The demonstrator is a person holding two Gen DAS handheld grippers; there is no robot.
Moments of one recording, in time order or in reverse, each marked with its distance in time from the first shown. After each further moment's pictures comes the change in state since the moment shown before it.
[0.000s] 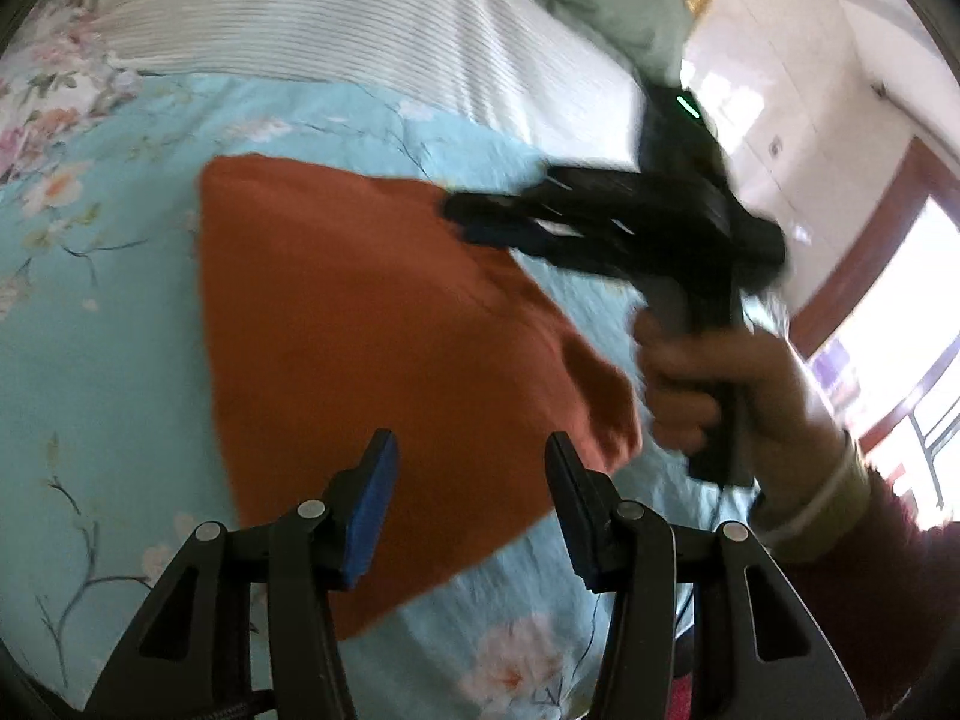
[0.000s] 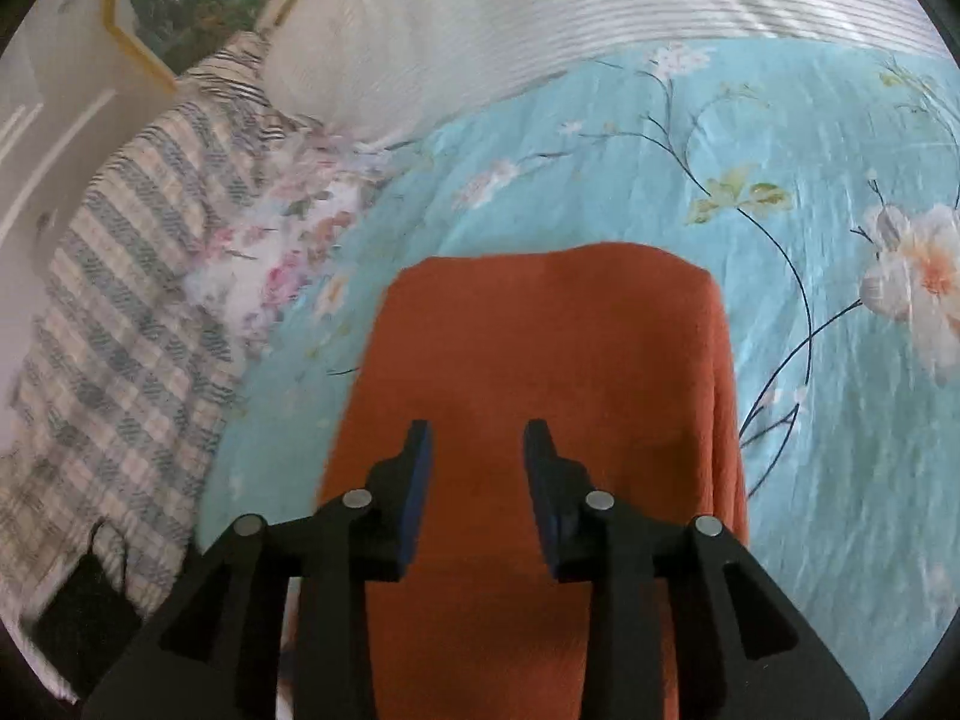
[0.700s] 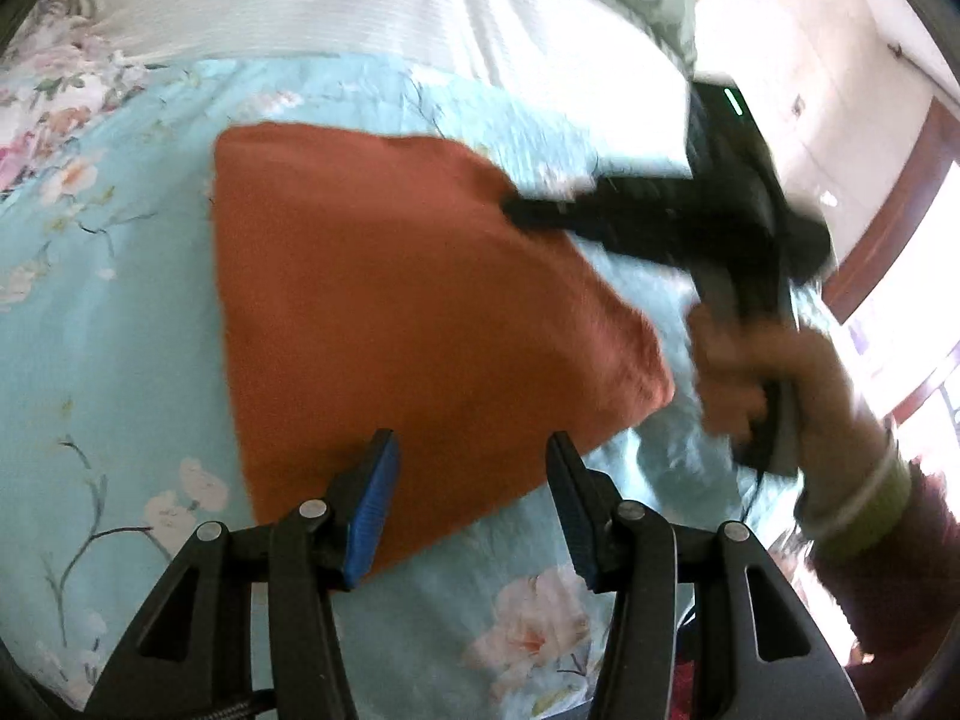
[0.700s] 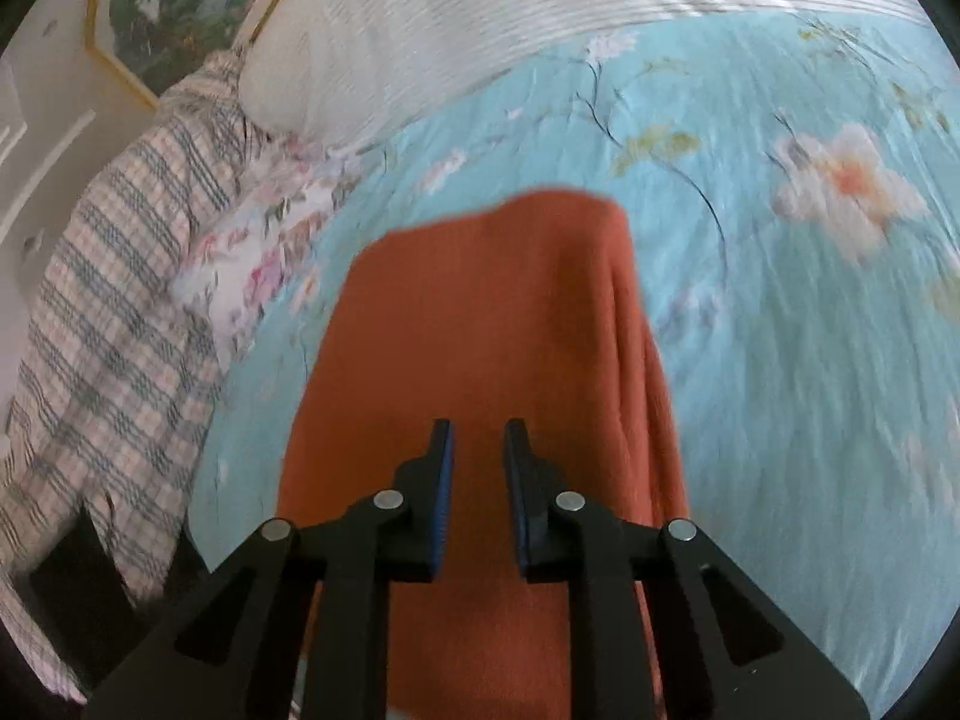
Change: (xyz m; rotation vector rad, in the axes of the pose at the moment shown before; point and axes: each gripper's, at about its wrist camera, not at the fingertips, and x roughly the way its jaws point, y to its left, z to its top) left arm -0.001 -0.002 -0.012 0.009 0.031 0.081; right arm -0.052 -0.014 -0.063 0.045 -0.020 -0.050
